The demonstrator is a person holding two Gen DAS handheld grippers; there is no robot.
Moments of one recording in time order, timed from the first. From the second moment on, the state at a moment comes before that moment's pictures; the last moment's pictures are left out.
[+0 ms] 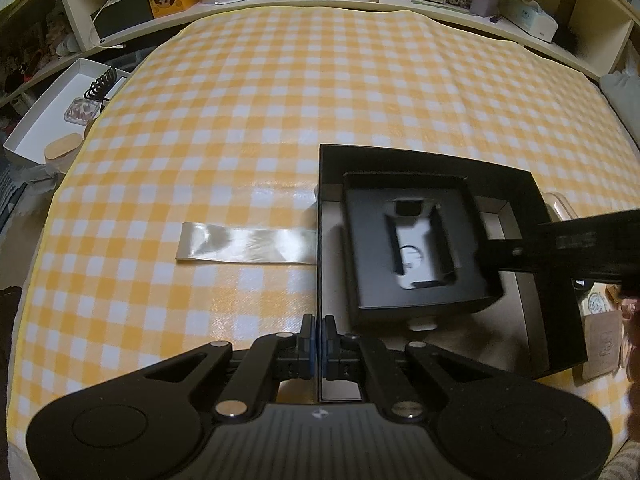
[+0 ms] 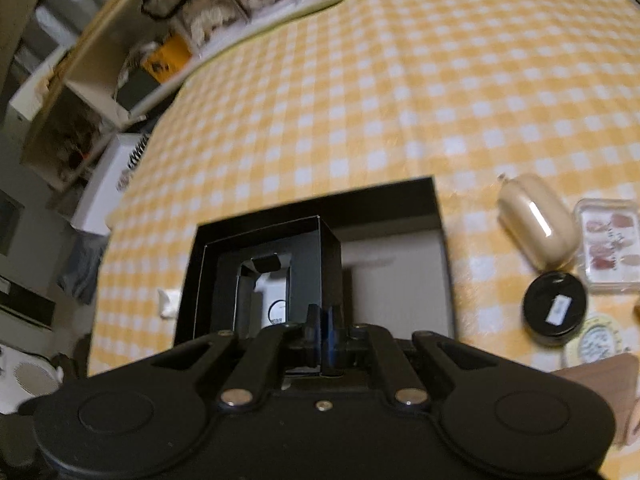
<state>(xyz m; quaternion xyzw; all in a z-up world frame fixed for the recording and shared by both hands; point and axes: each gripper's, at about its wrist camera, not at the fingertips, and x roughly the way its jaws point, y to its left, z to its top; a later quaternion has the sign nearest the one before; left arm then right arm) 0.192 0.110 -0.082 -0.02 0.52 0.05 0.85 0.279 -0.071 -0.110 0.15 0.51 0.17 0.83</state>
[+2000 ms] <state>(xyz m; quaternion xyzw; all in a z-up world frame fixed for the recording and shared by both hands) 0.189 0.111 -0.084 -0.02 0.52 0.04 0.85 0.201 -0.146 -0.025 0.09 0.37 0.23 0.90</state>
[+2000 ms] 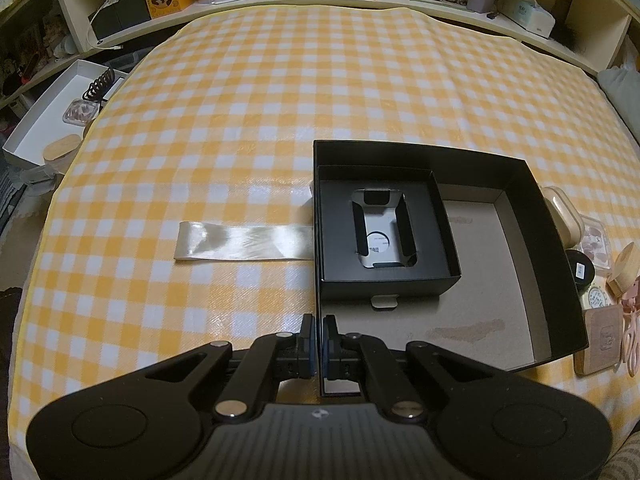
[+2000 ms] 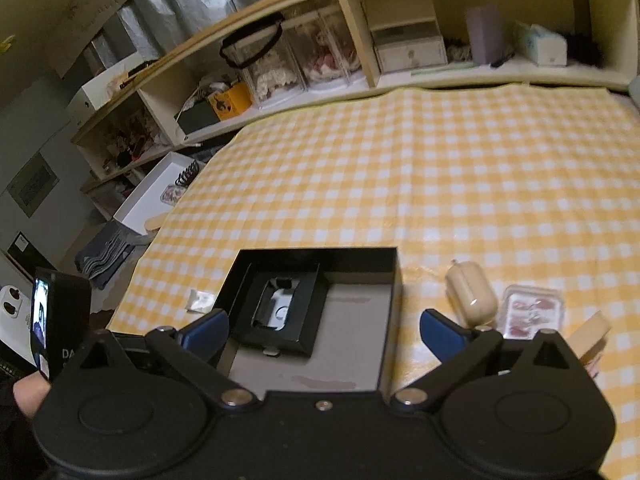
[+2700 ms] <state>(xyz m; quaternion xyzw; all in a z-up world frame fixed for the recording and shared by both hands) 0.189 0.110 -0.084 -0.01 0.52 0.04 0.85 0.235 -0.277 -0.045 0.14 0.36 0.06 0.92</state>
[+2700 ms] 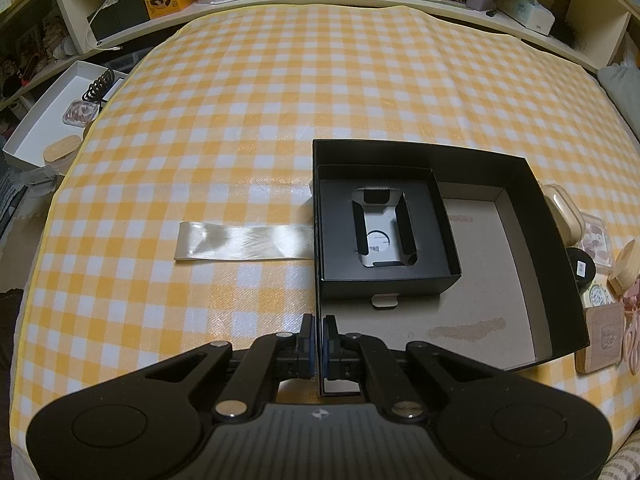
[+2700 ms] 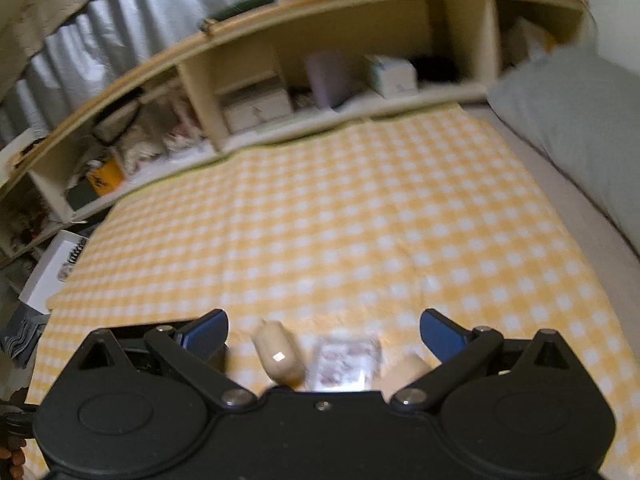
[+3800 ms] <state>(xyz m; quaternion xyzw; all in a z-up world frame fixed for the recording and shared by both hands) 0.188 0.110 -0.085 -0.01 0.52 0.04 0.85 0.244 -0.183 -0.141 0.03 0.54 0.09 0.84</state>
